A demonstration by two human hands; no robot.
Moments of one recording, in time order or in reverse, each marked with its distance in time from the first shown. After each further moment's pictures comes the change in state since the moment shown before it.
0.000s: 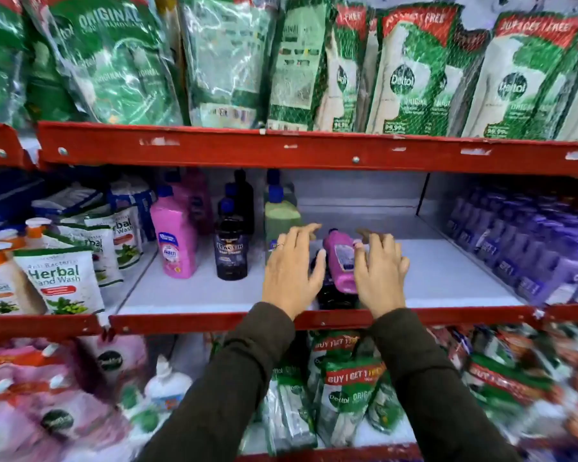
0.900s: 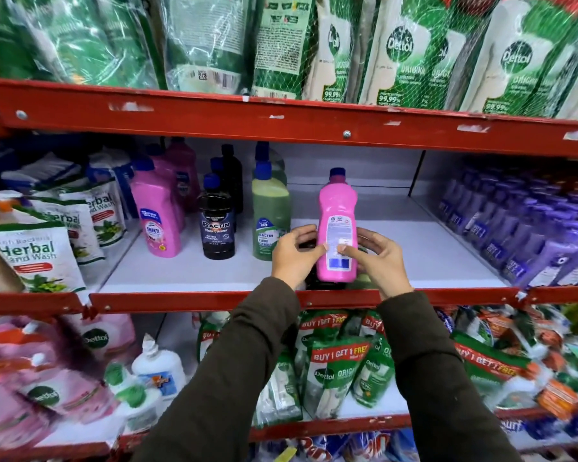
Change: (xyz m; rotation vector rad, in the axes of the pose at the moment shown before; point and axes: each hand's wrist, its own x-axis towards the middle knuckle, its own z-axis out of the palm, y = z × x) left_hand 0.010 0.005 0.055 -0.909 -0.193 -0.732; right_hand 0.008 0.042 0.004 1.005 -0.340 0.505
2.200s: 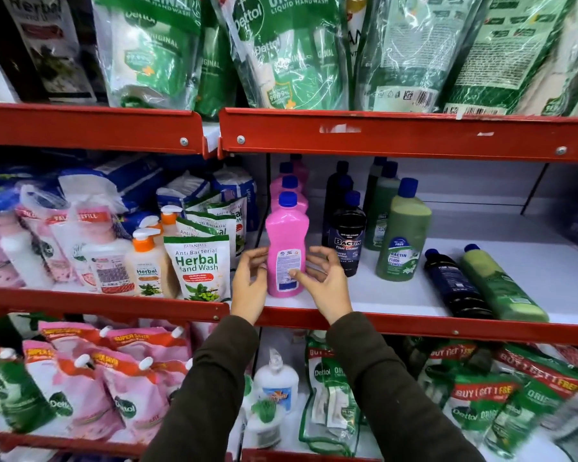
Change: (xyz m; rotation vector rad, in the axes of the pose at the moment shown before) left_hand -0.007 -0.050 -0.323 0.091 0.292 0.265; right_hand -0.054 0.055 0.328 0.062 -0.269 -0.174
